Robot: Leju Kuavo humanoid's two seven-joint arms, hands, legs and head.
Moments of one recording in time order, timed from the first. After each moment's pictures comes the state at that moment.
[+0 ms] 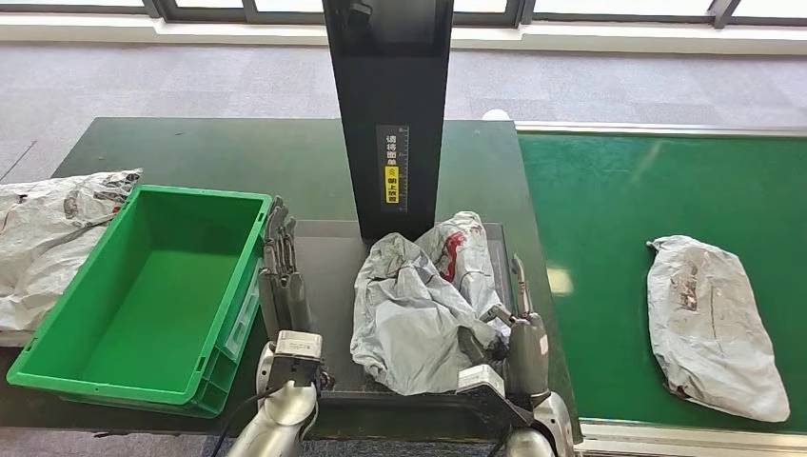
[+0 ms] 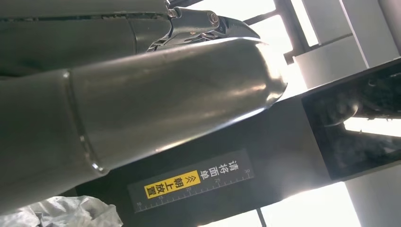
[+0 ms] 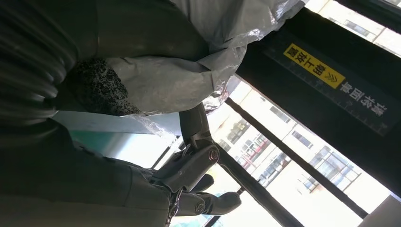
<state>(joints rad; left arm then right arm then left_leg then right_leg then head) -0.16 -0.25 -0.33 -1.28 -0.27 0.57 -0.68 0.00 0.08 0.36 -1.23 0.48 -0.69 -0.68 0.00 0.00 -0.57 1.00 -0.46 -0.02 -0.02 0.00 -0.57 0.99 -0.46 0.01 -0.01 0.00</state>
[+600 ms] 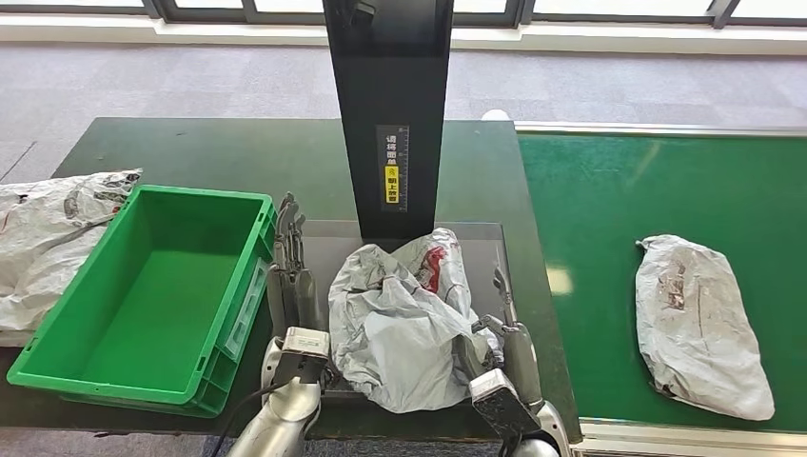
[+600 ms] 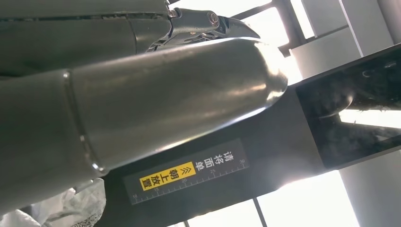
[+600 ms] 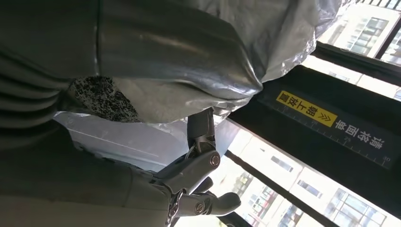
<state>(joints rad) -0.18 -0.26 -0.33 -1.26 -0.29 0.54 -0.68 0.05 0.10 0.30 -1.30 0.37 -0.42 -0.70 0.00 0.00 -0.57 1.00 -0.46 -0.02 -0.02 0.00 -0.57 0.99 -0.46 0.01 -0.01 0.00</state>
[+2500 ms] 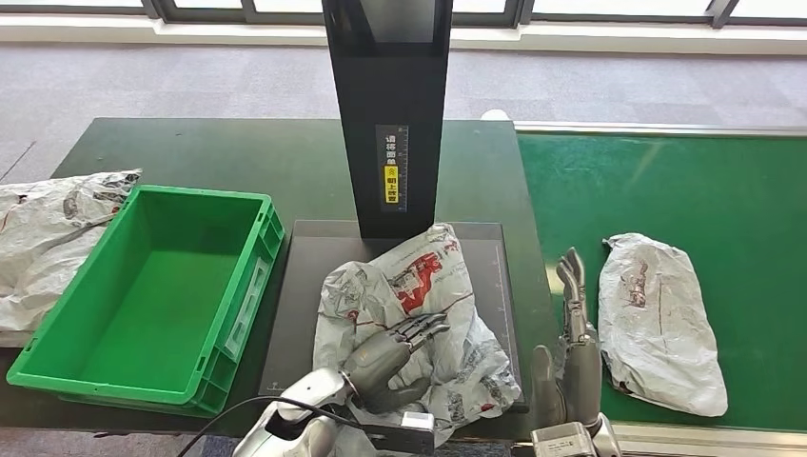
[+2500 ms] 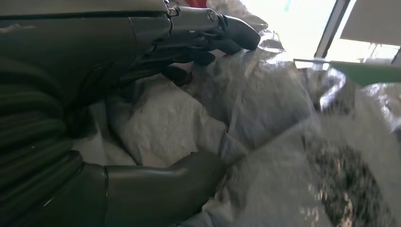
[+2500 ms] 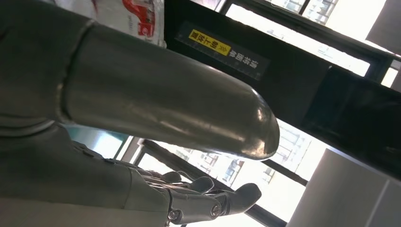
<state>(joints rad) -0.19 -0.19 -0.43 -1.00 -1.14 0.07 -0.40 0.21 0.12 0.23 -1.79 0.43 -0.35 -0.70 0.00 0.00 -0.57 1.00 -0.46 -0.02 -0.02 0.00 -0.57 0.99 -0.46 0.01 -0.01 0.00</state>
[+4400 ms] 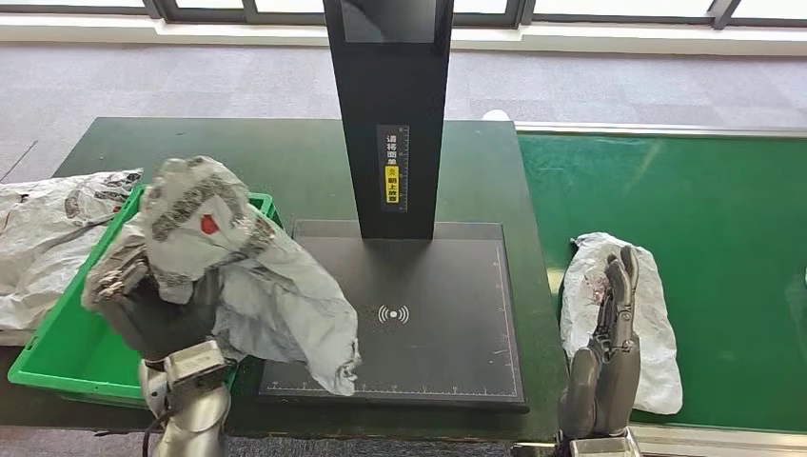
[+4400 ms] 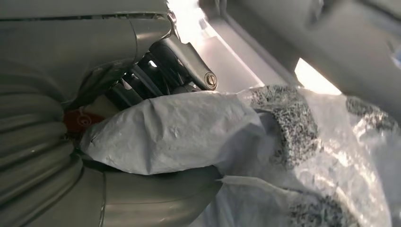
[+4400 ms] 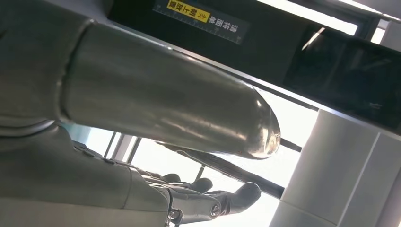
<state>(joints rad) -0.05 -0.23 0.02 -1.67 -0.50 0.70 -0.68 0.24 0.18 0.19 -1.87 0.40 -0.38 -0.70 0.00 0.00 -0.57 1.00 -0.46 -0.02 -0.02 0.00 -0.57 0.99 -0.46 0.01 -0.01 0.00</state>
